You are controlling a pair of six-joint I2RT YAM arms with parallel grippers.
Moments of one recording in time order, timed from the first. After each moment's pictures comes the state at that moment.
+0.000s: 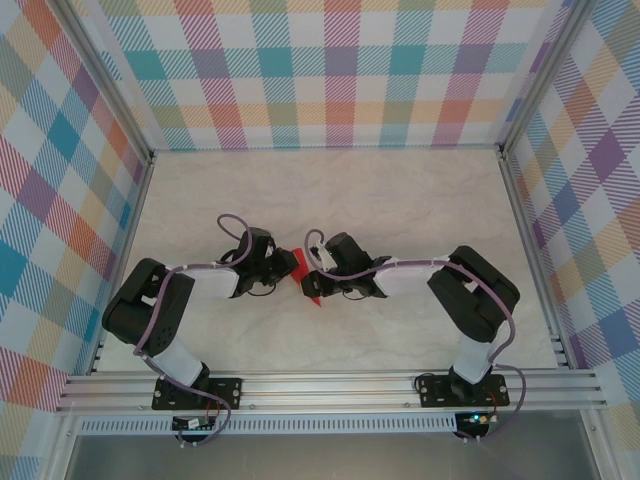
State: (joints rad) left arm -0.45 1.63 0.64 0.20 0.26 -0.98; right arm 0.84 1.78 0.89 0.08 -0.34 0.49
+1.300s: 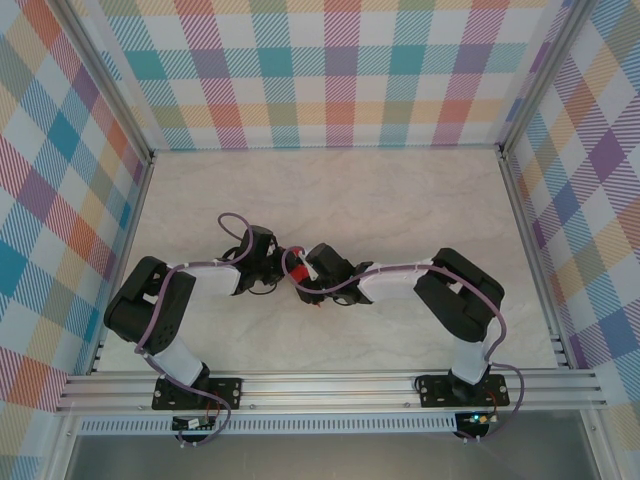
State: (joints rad) left arm -0.46 1.64 0.67 0.15 0.24 -1.00; right arm 0.94 1.86 0.97 0.01 -0.09 0.35
